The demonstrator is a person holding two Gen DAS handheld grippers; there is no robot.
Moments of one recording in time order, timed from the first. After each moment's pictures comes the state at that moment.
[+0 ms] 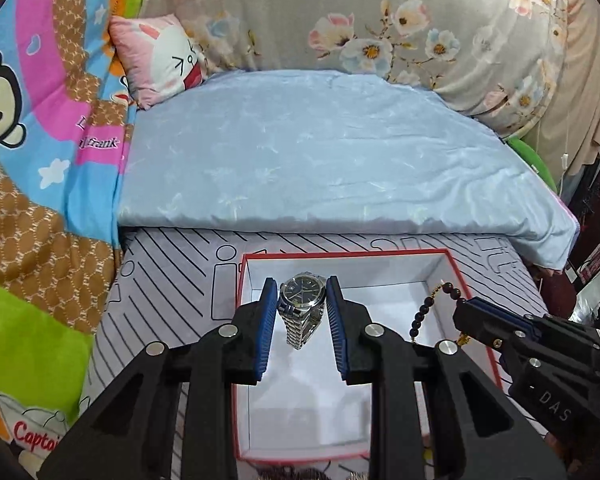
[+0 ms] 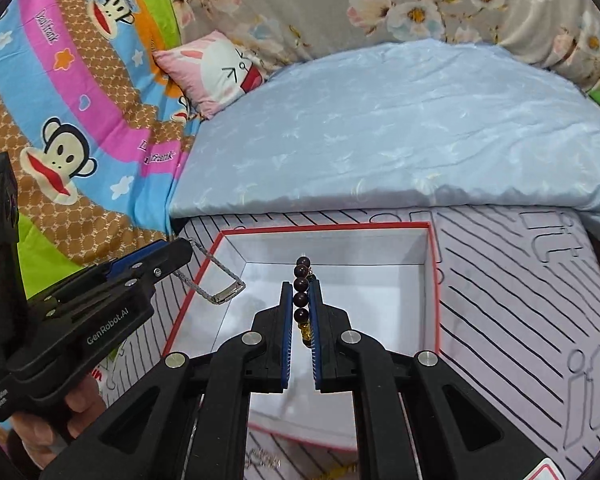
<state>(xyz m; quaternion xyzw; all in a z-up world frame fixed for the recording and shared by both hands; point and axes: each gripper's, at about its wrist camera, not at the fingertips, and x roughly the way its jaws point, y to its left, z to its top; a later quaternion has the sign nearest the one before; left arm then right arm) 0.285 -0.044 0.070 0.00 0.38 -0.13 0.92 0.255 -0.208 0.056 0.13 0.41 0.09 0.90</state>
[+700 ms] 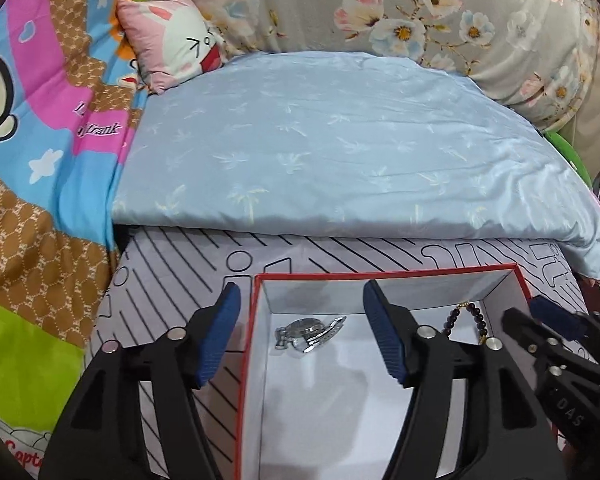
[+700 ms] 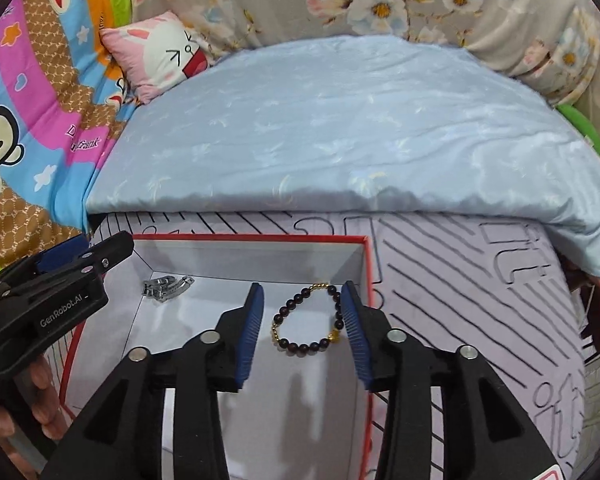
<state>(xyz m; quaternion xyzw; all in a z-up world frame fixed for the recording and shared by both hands) 0.332 -0.048 0.036 0.01 0.39 -0.08 0.92 0.283 -0.223 0.031 0.06 0.41 -0.02 0.91</state>
